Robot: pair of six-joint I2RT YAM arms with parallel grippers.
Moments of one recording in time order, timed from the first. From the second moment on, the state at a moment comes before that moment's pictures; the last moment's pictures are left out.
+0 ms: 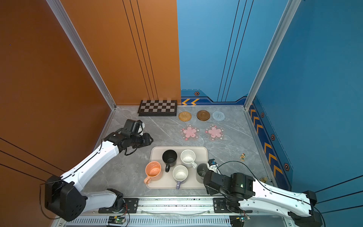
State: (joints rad) left arm -0.38 1.30 1.05 -0.71 0.13 -0.57; right arm 1.26 0.67 0.67 -1.19 0.25 0.95
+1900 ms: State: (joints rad) left arm -0.41 1.37 1.08 -0.71 0.11 -0.57; right arm 1.00 0.81 0.61 -1.01 0.11 0.86
